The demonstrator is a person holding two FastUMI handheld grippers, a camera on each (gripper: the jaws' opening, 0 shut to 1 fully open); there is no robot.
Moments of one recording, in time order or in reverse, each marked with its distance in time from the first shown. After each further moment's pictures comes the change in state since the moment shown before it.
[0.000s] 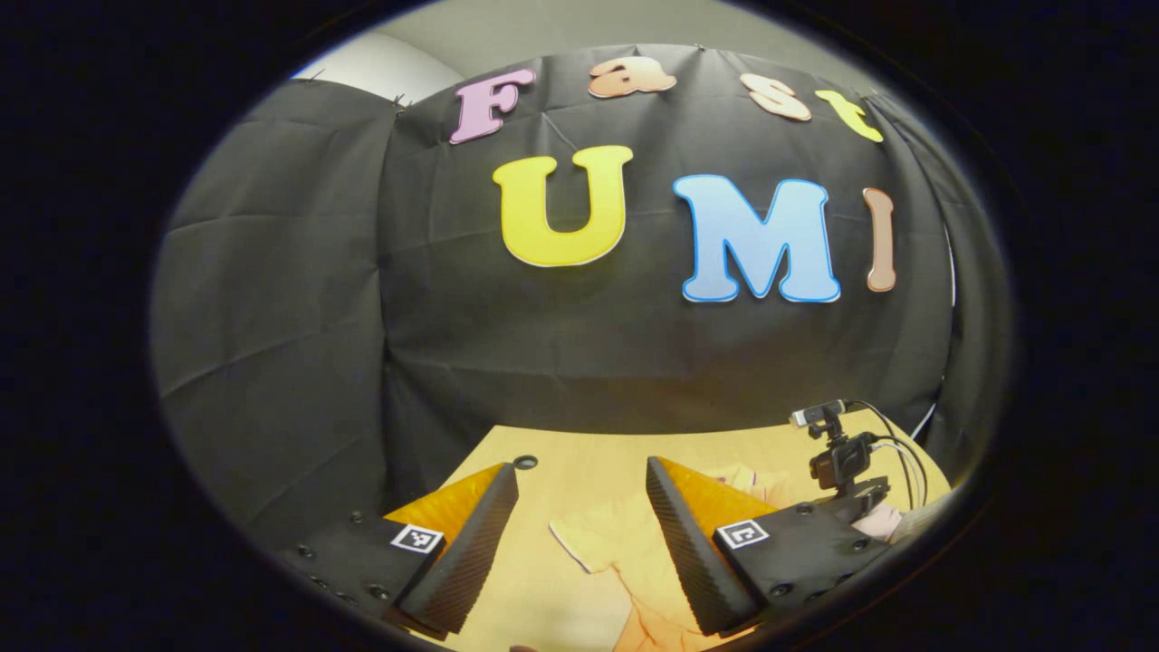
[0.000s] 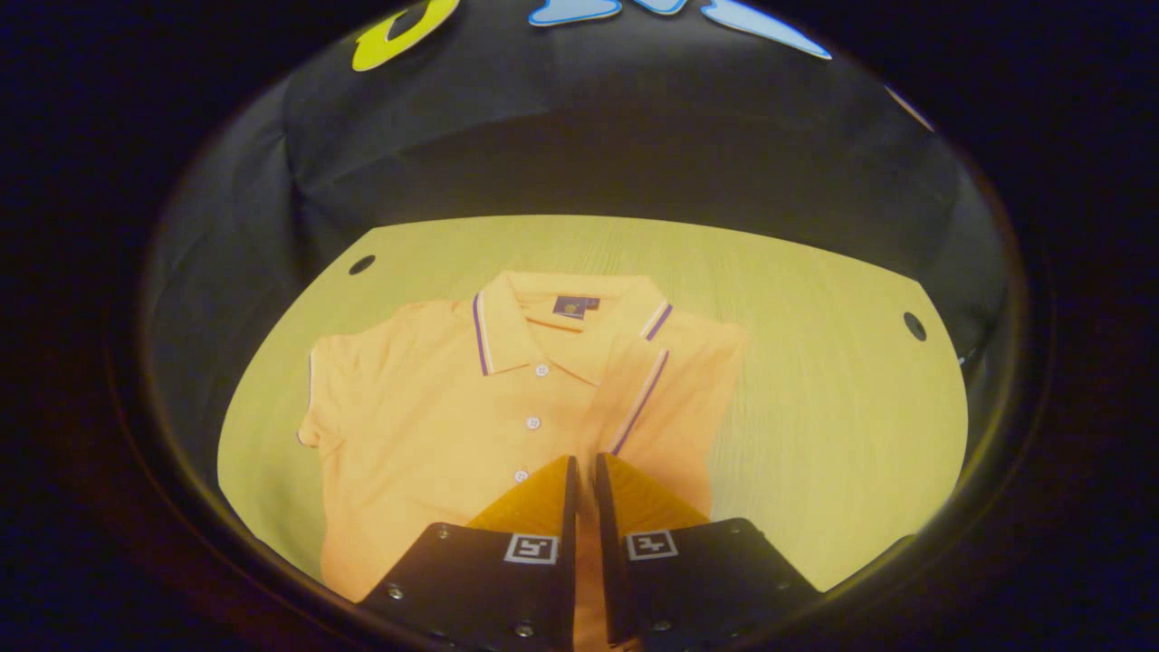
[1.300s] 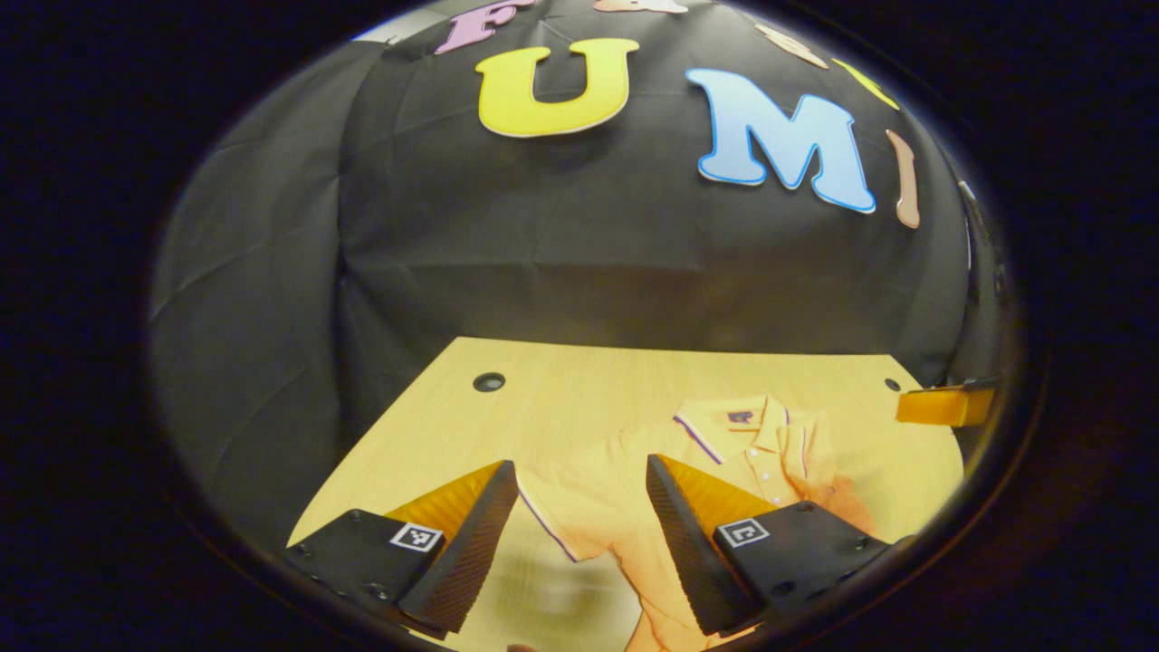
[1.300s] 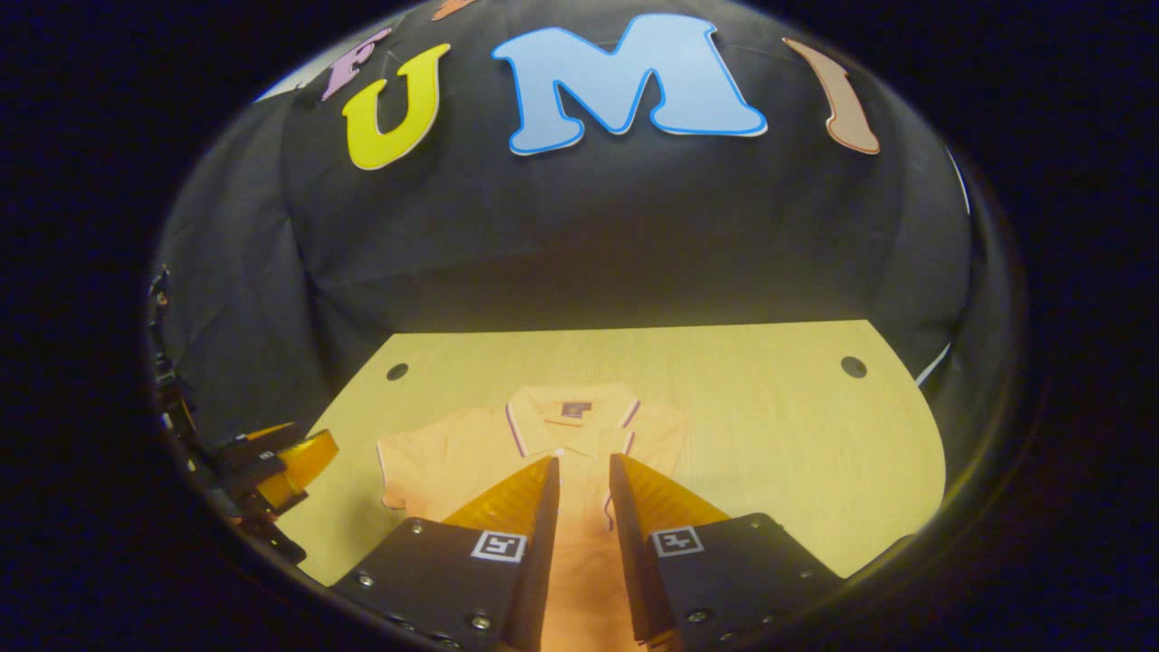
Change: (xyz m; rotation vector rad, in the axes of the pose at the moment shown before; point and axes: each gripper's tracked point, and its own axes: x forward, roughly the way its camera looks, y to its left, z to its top) left arm 0.051 -0.013 -0.106 -0.048 0.287 -0.038; right arm -0.138 0.003 0.072 0.120 -0.302 -0.002
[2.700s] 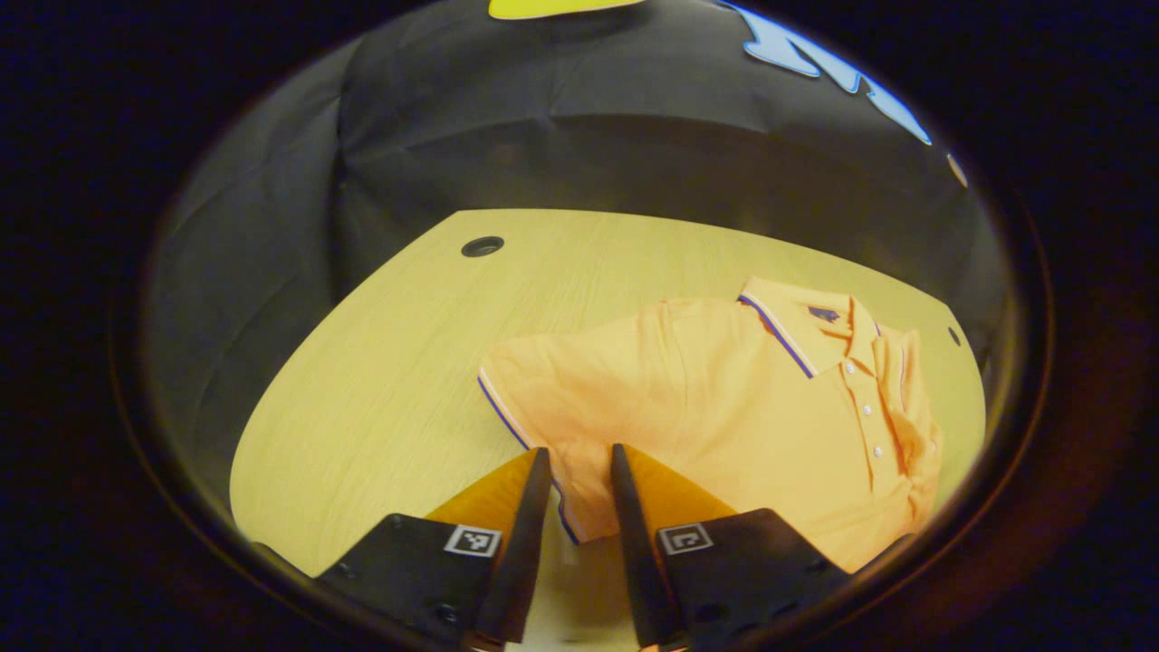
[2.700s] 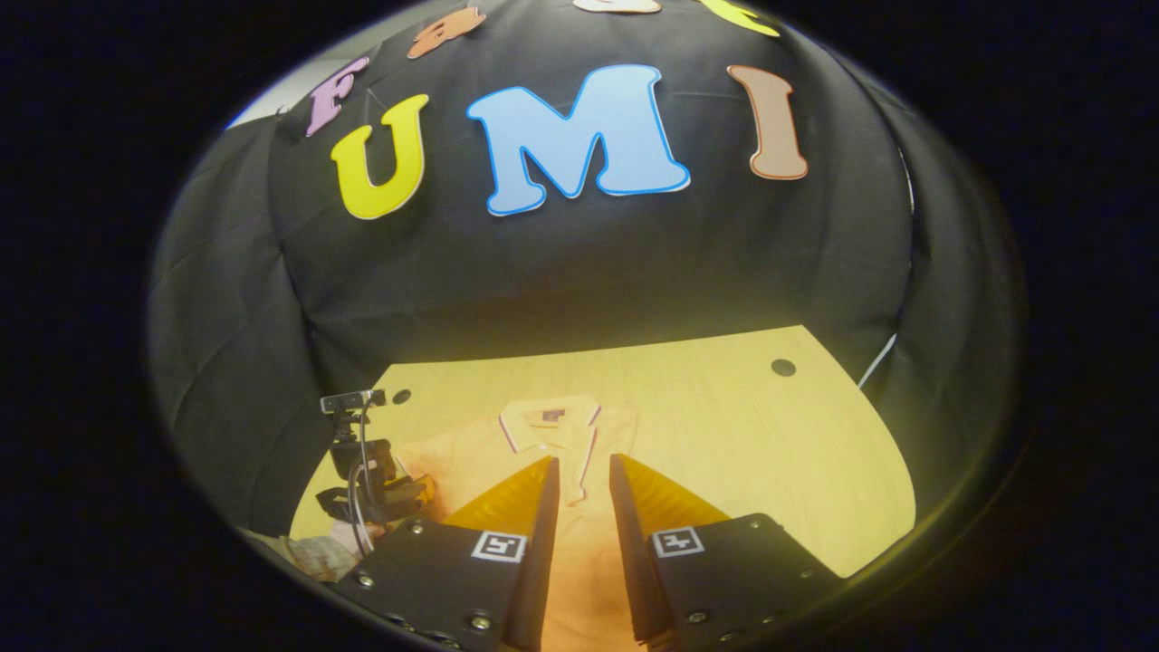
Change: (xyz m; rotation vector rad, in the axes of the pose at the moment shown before) left arm 0.033 0.005 -0.084 -0.057 0.284 0.113; right arm -0.111 -0.017 0.009 0.056 -0.052 -0.081
